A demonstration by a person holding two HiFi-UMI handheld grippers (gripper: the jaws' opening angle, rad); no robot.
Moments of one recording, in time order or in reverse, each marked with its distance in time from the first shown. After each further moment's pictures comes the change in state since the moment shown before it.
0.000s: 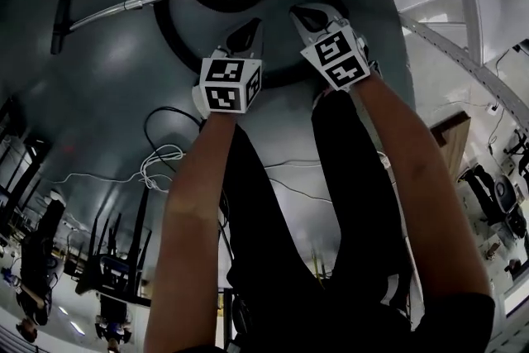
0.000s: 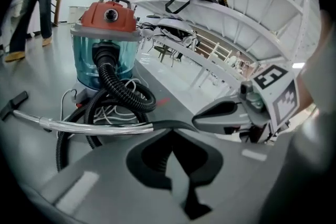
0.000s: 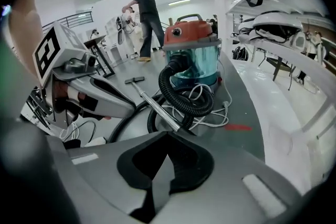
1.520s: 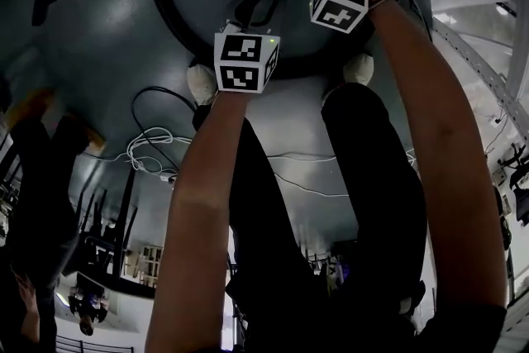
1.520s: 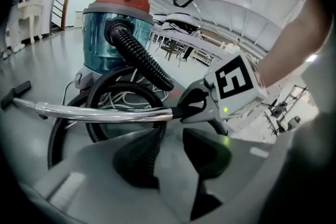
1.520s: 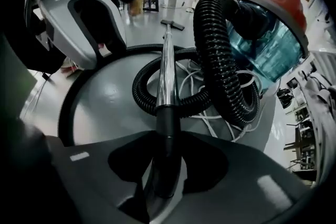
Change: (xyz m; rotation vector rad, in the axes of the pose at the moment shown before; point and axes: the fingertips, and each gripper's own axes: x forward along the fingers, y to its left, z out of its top) left arm 0.059 0.054 -0.061 -0.004 -0.032 0.081; right arm 0.139 -0.043 -0.050 -0.752 0.359 0.012
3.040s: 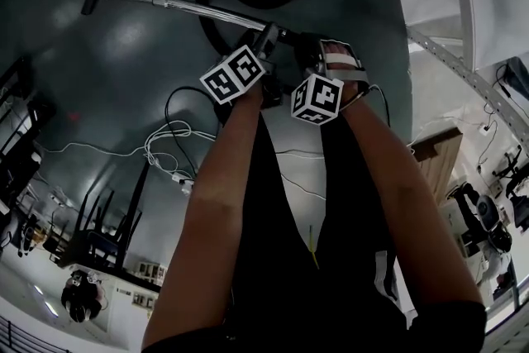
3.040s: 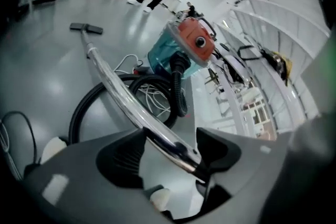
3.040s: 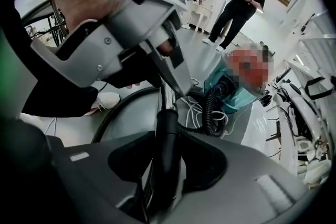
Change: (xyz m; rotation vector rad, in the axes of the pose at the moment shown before) left arm -0.164 0.007 0.042 -0.794 -0.034 0.079; right arm -0.224 0.101 0.109 0.123 -0.042 -0.105
